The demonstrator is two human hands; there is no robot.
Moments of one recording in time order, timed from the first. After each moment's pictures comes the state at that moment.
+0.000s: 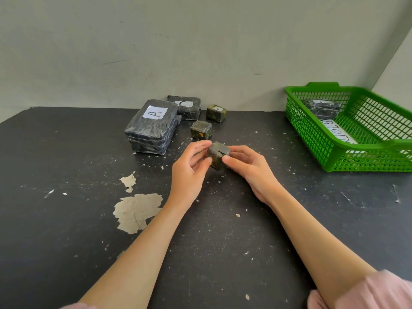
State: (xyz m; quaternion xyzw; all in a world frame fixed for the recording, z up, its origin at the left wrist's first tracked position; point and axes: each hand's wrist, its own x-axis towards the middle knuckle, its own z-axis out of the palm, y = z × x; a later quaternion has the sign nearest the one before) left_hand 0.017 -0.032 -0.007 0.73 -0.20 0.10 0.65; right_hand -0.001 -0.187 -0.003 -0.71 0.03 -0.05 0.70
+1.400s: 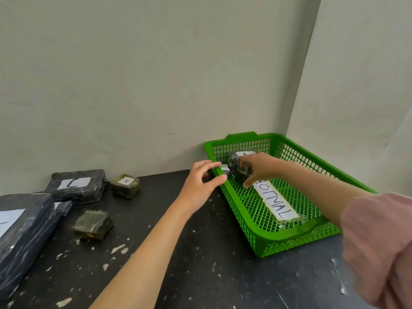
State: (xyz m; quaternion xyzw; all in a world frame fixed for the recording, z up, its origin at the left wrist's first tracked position) left_hand 0.153 -0.279 0.037 0.76 -0.32 -0.12 0.56; right_hand 0.122 -0.488 0.071 -0.99 0.09 0.07 0.10
